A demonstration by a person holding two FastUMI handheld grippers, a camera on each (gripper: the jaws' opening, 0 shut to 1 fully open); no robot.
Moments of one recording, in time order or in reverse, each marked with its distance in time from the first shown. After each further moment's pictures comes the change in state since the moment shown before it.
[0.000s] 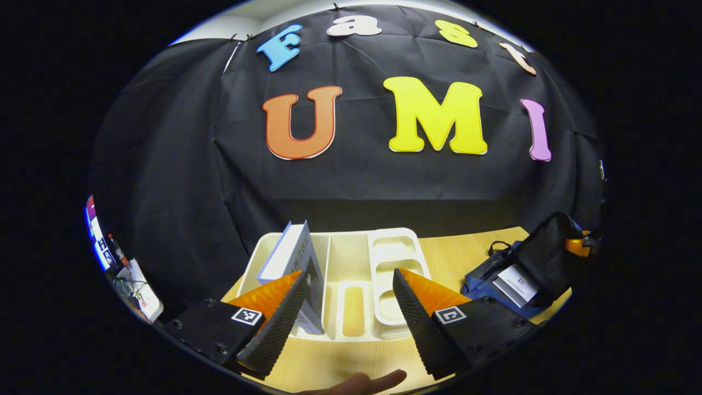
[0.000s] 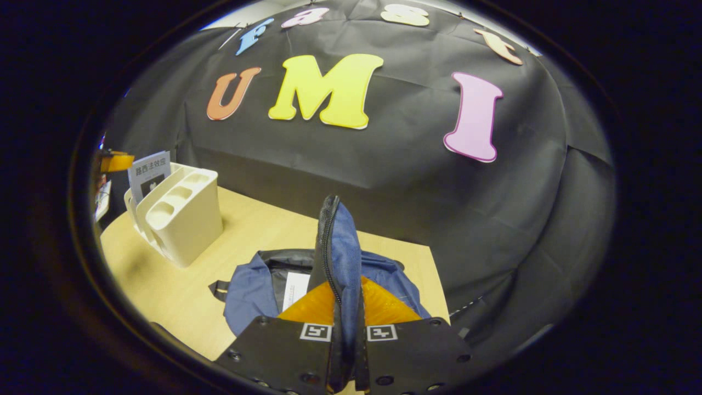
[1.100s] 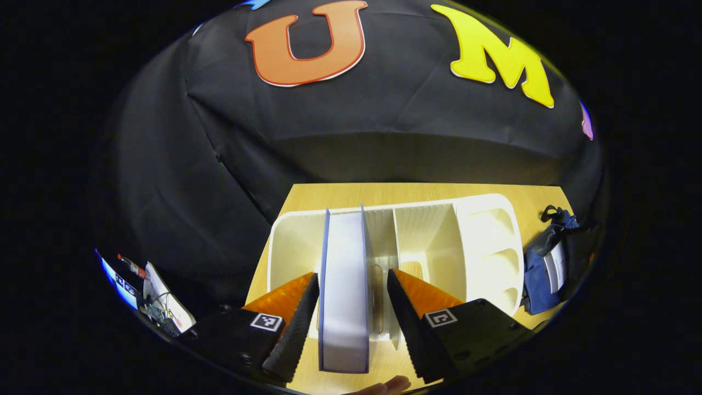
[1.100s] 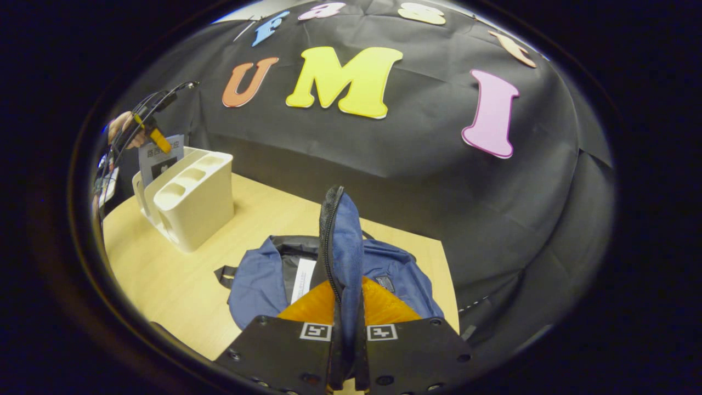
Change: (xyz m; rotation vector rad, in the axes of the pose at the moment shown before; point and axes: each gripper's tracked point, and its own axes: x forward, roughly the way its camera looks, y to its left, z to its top) left arm 0.113 0.093 -0.059 0.060 0.534 0.049; right arm 0.004 0.019 -0.023 -0.039 0.036 0.051
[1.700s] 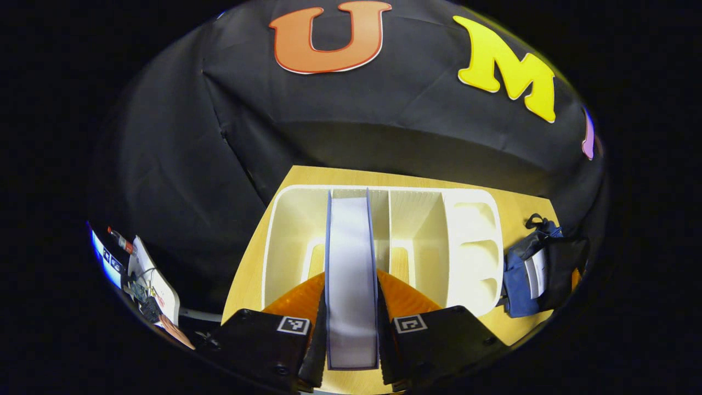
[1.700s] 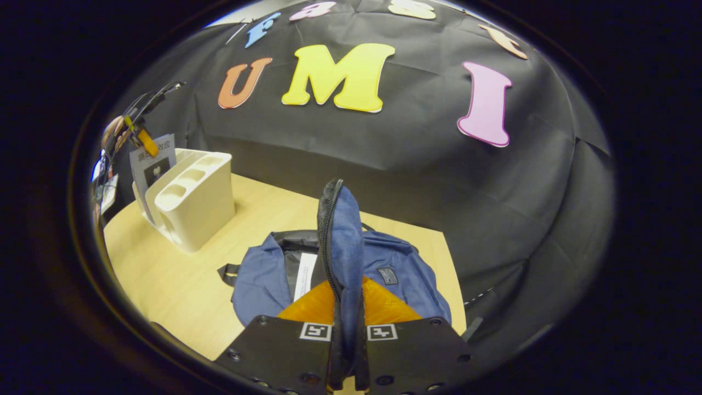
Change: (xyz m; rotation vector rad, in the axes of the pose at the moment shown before) left arm -0.044 -0.005 -0.029 -0.147 0.020 -0.076; right arm -0.002 0.002 -0.015 0.044 0.019 0.010
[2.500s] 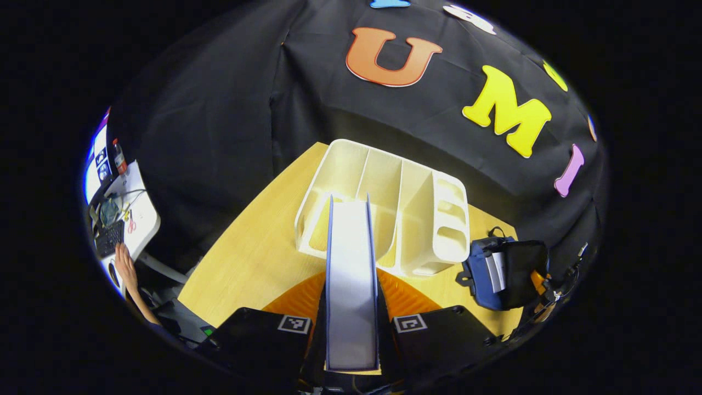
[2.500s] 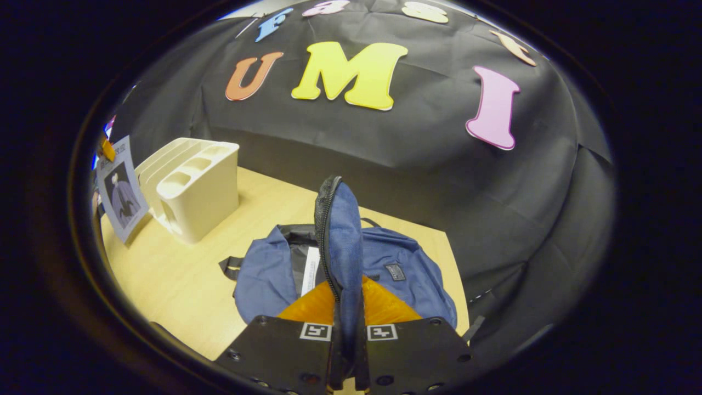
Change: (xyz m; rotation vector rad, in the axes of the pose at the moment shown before) left arm -0.111 0.034 -0.134 -0.285 -0.087 -0.148; right arm 0.003 0.022 -0.012 -0.045 0.005 -0.014
